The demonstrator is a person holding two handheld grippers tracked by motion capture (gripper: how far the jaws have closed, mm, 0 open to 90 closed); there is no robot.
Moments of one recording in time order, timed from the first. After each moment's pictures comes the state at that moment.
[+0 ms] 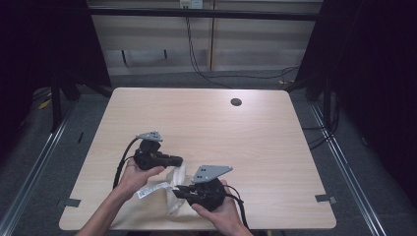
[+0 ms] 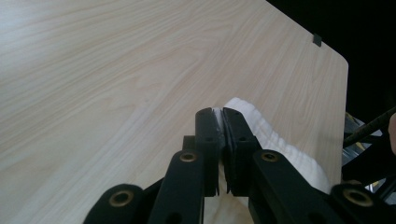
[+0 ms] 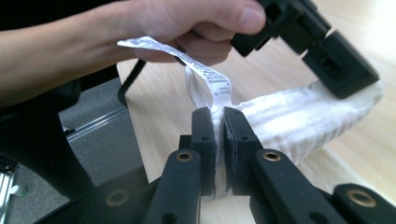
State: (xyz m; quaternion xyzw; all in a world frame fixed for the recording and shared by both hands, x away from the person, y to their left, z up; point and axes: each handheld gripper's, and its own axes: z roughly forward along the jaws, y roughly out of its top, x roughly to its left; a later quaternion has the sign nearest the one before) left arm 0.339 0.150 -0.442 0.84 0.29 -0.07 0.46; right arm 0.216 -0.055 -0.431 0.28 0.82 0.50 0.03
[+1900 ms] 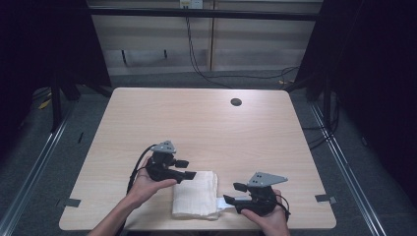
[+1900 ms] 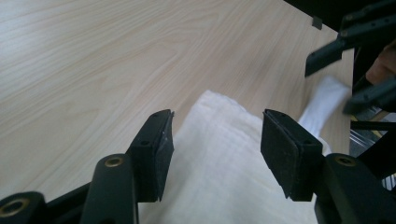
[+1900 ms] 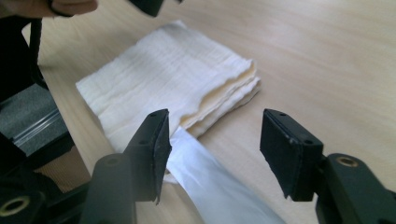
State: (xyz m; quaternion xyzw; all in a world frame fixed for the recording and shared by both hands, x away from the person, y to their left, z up) left arm 0.309 0.137 -0.448 0.85 0.27 -0.04 0.45; right arm 0.200 -0.180 -0.463 0.39 0.80 0.45 0.09
